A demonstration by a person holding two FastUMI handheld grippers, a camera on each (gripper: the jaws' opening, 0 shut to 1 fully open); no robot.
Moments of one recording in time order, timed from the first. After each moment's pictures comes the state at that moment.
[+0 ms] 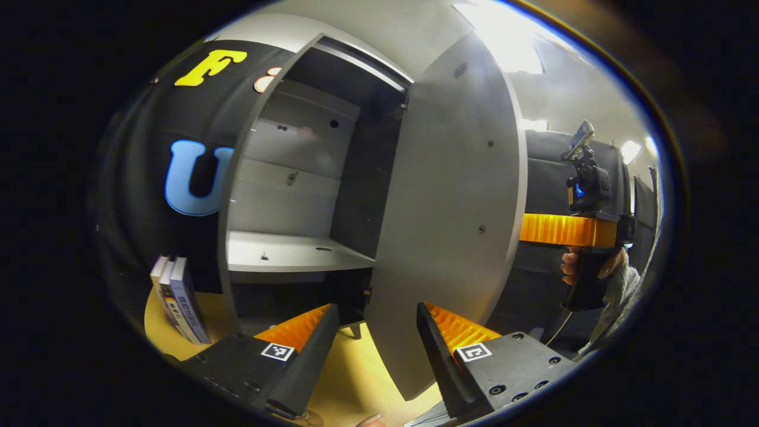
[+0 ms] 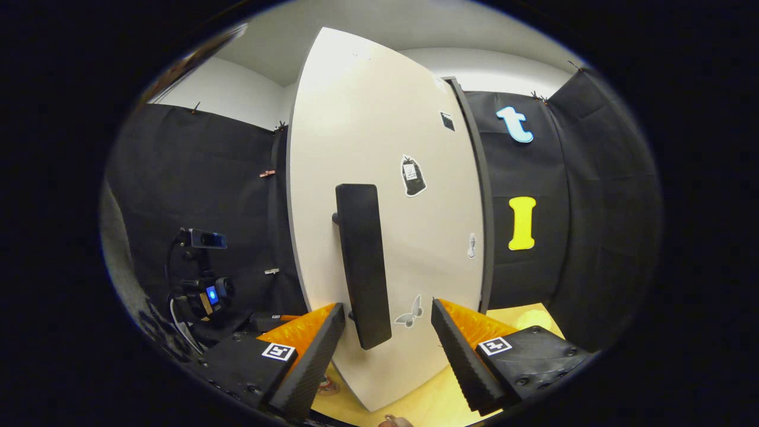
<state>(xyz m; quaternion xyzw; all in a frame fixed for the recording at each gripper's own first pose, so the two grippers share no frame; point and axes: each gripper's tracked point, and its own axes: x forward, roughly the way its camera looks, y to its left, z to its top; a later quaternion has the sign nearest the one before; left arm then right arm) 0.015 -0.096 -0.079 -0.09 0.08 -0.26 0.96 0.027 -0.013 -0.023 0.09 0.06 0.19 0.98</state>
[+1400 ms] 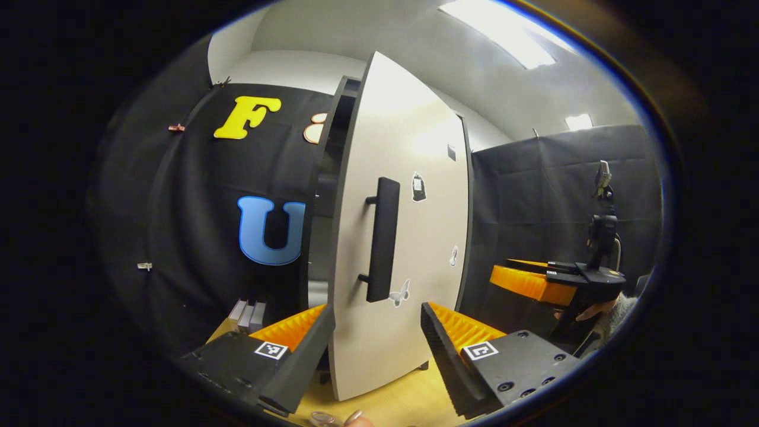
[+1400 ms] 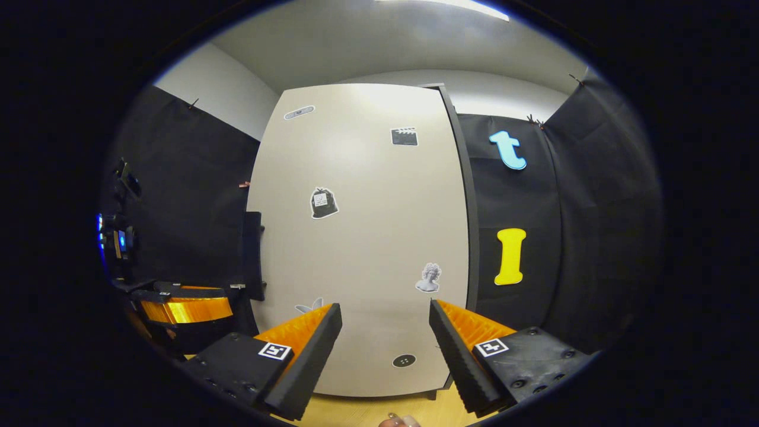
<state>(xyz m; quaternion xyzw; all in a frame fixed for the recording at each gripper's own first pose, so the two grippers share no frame) 0.035 -0.056 0.010 -0.06 0.01 -0.08 1.00 0.111 -0.069 -0.035 0.06 -0.03 0.15 0.99</state>
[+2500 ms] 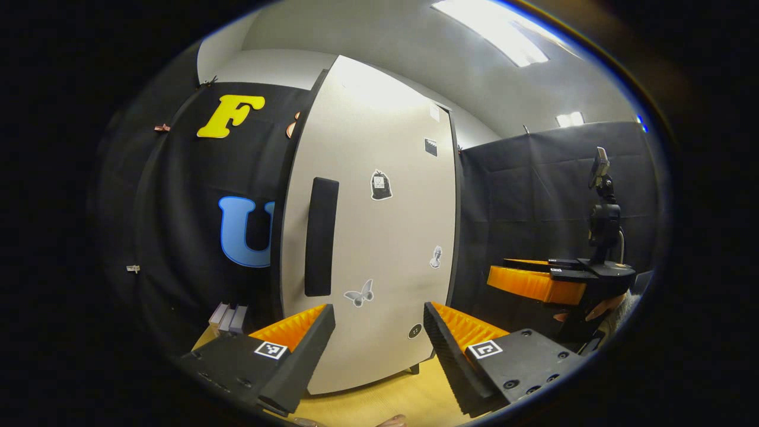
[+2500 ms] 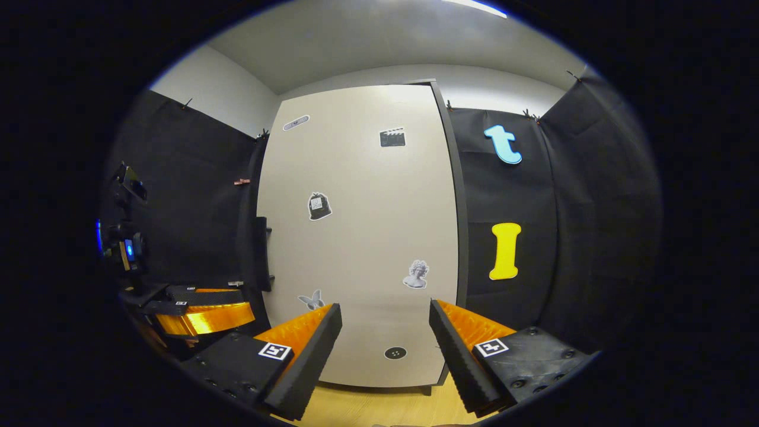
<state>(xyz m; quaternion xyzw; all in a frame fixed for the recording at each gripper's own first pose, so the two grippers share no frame) 0.063 -0.083 0.009 -0.05 0.01 -0.10 0.99 0.113 -0.083 -0.028 0.06 -0.01 0.14 0.99</state>
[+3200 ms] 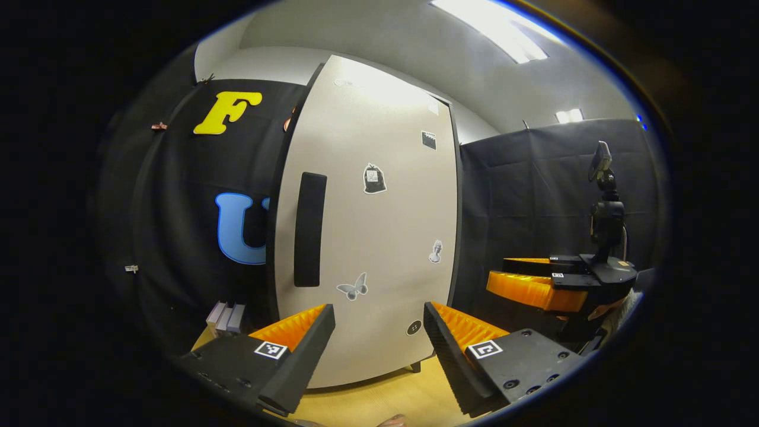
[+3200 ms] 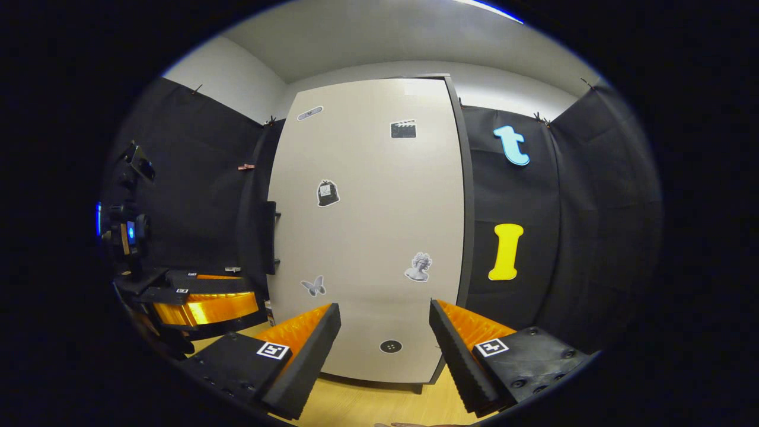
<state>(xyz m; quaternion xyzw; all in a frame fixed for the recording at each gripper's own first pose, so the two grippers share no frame) 0.074 -0.087 0.007 -0.04 0.02 -0.10 0.99 0.119 -0.075 -0.037 0.03 0.01 0.15 0.99</state>
